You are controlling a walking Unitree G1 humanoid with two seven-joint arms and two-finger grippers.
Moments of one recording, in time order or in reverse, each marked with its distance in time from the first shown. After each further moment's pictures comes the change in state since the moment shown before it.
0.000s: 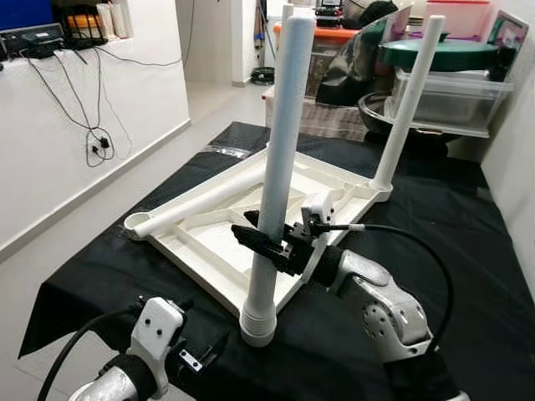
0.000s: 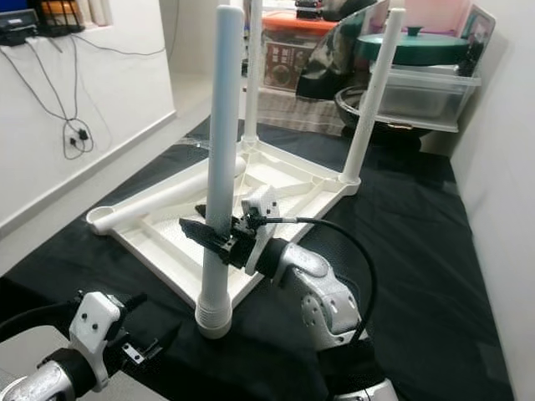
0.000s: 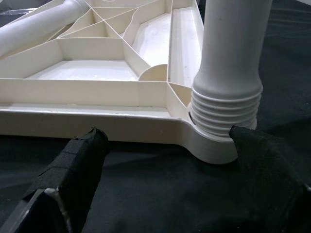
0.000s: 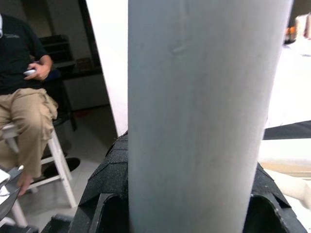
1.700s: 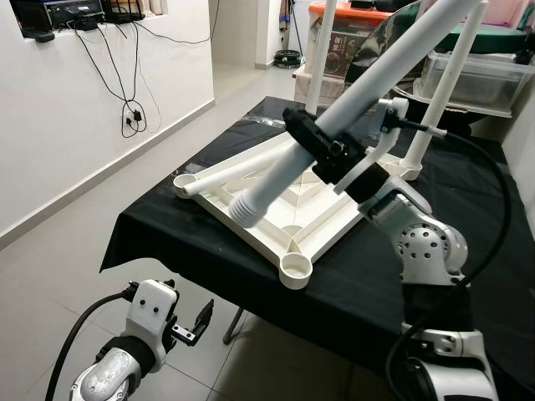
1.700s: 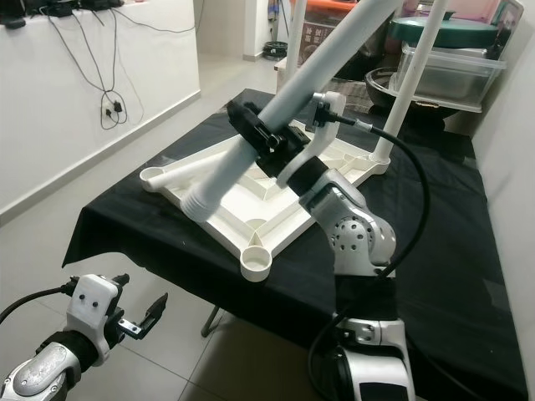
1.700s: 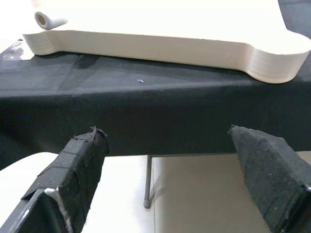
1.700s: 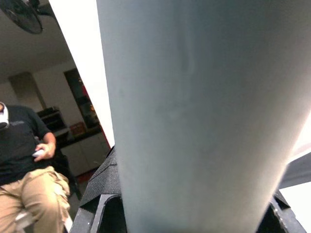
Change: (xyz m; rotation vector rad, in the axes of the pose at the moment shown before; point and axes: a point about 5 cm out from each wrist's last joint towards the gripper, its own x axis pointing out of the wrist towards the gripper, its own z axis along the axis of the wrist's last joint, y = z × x) left arm 0.013 0.022 -0.004 0.035 0.014 0.200; right arm -0.011 -0.046 0.103 0.124 -0.289 -0.169
